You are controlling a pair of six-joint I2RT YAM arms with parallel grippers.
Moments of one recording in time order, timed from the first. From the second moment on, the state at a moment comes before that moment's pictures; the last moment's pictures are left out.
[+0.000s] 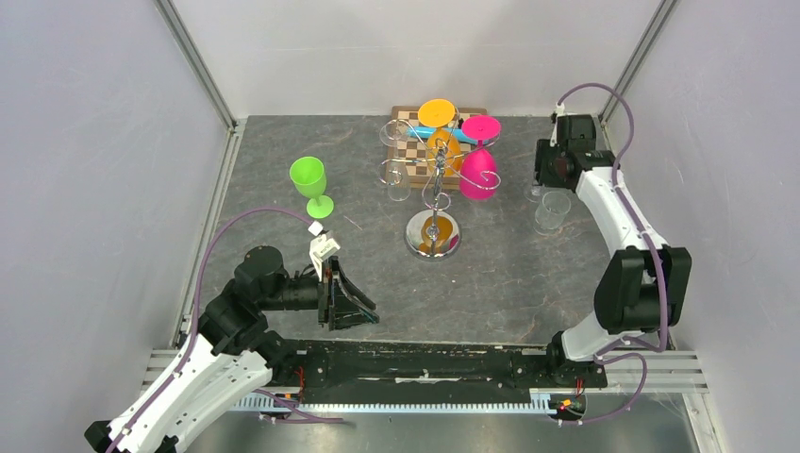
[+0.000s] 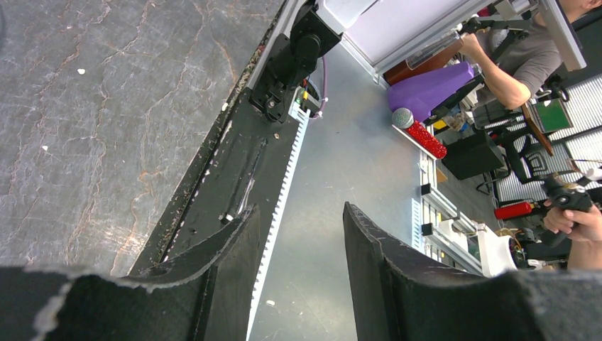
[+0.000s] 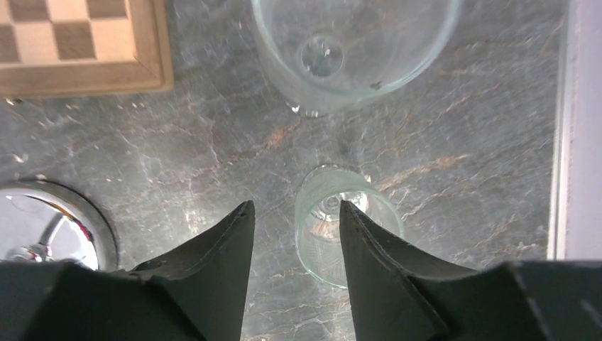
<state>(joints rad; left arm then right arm) -0.67 0.47 0.63 -0.42 0.78 -0.54 0.02 1.58 1.31 -0.61 0.12 0.09</state>
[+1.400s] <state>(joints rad) -0.67 0.51 0.63 -0.42 0.76 -0.54 0.10 1.37 1.57 -0.41 -0.40 0.40</state>
